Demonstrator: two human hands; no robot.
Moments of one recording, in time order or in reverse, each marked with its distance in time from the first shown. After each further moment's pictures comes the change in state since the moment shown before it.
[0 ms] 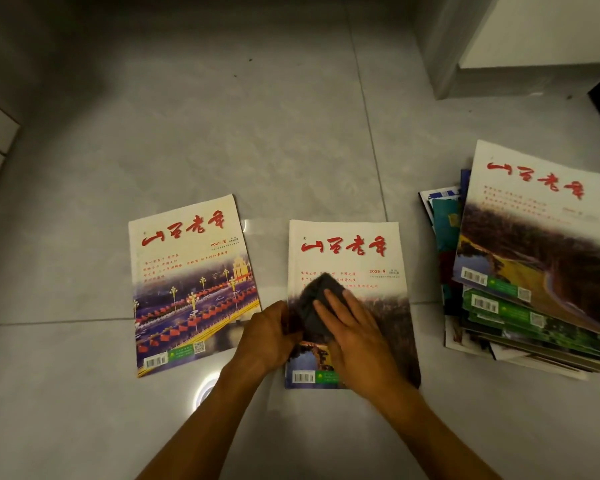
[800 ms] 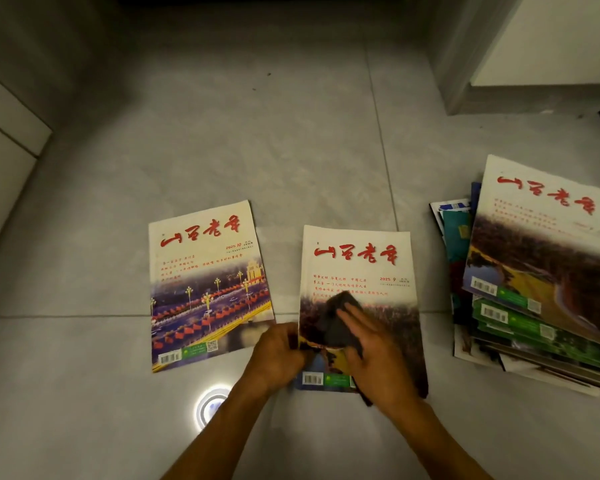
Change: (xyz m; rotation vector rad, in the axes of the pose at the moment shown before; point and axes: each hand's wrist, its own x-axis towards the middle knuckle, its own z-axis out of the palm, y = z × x) left_hand -0.017 -0.016 0.012 -0.298 -0.018 0.011; right_hand -0.011 -0.004 -0.015 0.426 0.029 0.251
